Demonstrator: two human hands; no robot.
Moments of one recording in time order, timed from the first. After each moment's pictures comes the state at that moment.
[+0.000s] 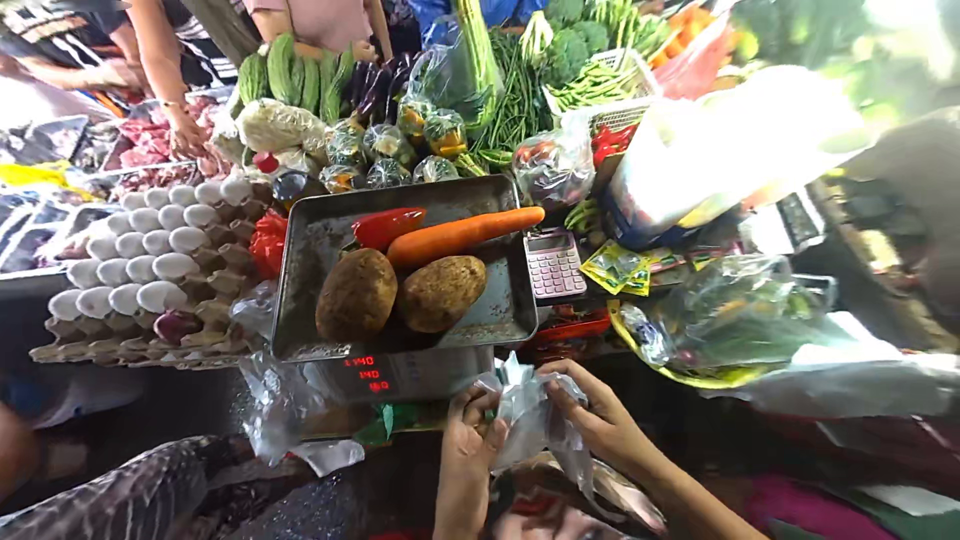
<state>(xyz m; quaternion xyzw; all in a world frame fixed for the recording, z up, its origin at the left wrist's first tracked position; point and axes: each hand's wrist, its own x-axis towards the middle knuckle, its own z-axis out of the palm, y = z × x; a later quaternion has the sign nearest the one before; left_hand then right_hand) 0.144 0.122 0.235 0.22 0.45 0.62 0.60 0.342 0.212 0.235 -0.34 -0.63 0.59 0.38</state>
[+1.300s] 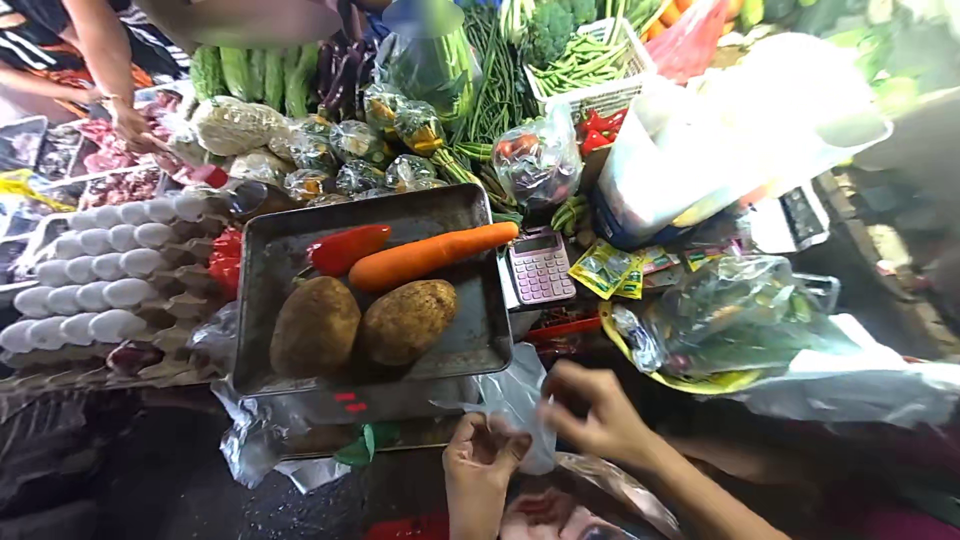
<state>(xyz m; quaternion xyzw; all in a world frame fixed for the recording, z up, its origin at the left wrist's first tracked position) 0.194 0.150 0.250 0.26 0.58 0.60 0.48 0.369 0.254 0.216 -0.38 -0.74 0.43 0.35</state>
